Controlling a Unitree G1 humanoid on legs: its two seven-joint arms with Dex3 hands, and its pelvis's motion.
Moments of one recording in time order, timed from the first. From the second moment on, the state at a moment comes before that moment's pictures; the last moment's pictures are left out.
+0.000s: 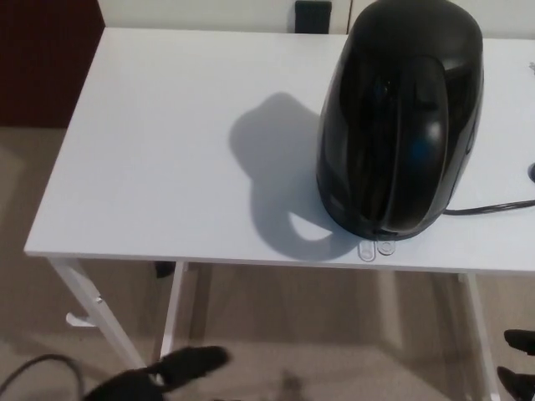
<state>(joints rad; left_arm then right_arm) 0.12 0.87 -0.60 0.07 1.03 -0.50 0.21 -0.11 -0.37 -0.13 1.00 -0.07 -0.23 0.08</state>
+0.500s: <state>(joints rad) 0.06 0.69 -0.37 0.68 0.84 -0.50 0.19 -0.09 -0.36 -0.11 1.02 -0.07 -0.23 0.09</state>
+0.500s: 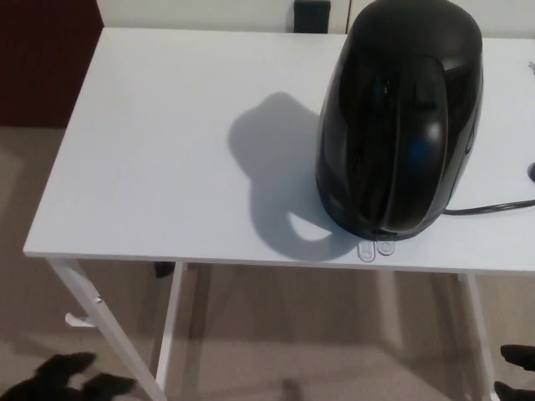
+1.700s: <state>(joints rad) -0.04 0.54 -0.09 1.14 0.47 -0.49 0.04 -0.06 -0.39 -0.05 1.06 -0.08 -0.24 0.16</state>
